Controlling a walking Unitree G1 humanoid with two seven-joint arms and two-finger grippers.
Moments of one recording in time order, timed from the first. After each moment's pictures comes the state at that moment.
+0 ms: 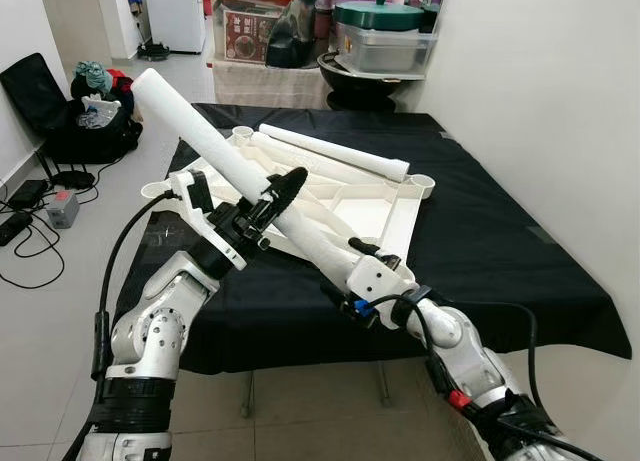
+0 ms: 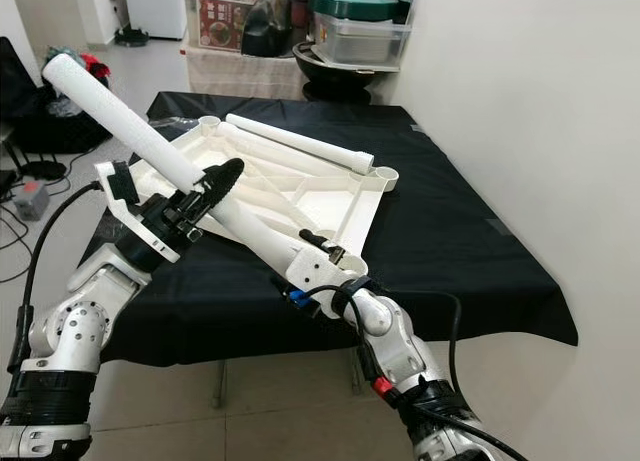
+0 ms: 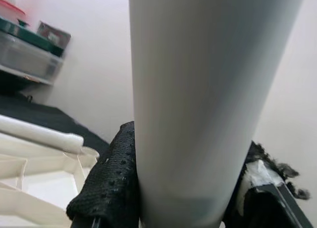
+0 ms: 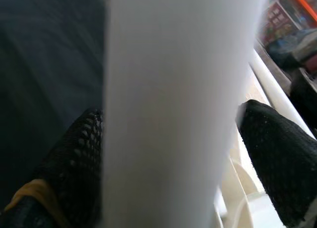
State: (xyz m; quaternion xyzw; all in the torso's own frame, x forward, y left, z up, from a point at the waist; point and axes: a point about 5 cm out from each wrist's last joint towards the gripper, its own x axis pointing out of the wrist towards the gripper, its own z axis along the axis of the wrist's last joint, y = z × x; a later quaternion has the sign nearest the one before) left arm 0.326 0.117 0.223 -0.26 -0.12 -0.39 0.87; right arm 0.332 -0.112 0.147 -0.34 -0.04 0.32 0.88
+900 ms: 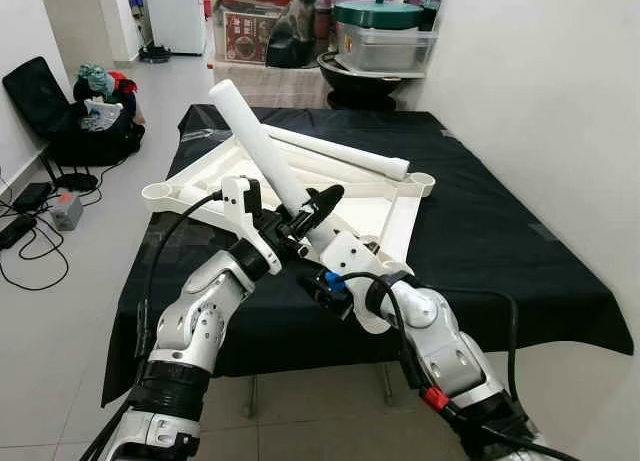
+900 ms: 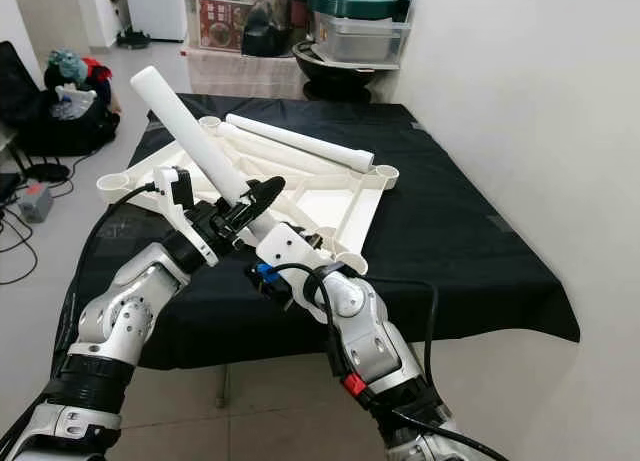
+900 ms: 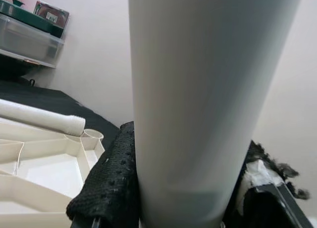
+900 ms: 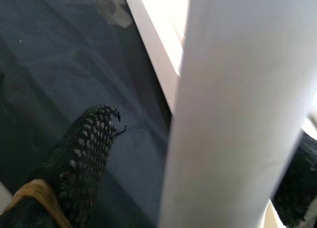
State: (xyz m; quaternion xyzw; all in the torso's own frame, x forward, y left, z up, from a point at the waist) left arm 0.340 0.088 0.213 -0.24 -0.10 -0.39 0.88; right arm 0.324 -0.086 0.168 -0.29 0.03 0.31 0.91
